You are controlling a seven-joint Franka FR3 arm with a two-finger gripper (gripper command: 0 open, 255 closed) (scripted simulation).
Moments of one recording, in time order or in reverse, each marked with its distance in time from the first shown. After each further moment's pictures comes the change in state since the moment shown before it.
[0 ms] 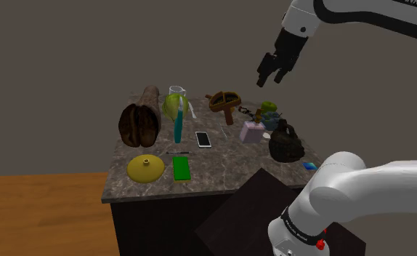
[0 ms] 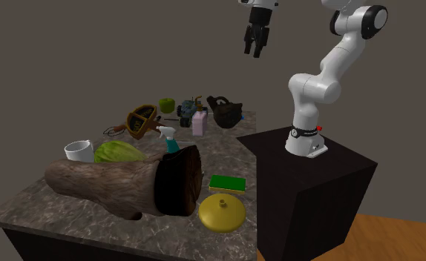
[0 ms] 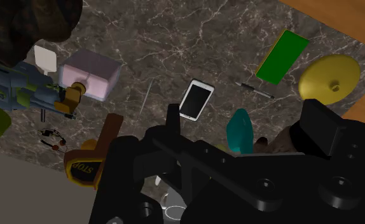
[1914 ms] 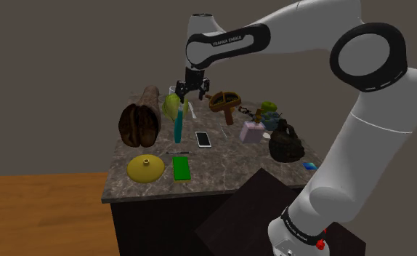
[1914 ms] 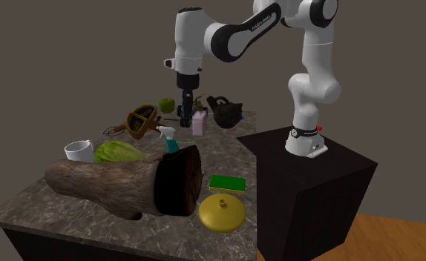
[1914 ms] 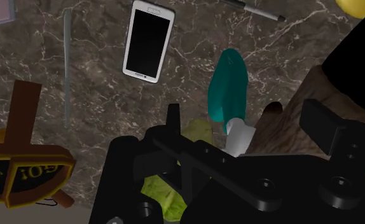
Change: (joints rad) arm 0.015 0.961 0.083 0.402 -0.017 0.470 0.253
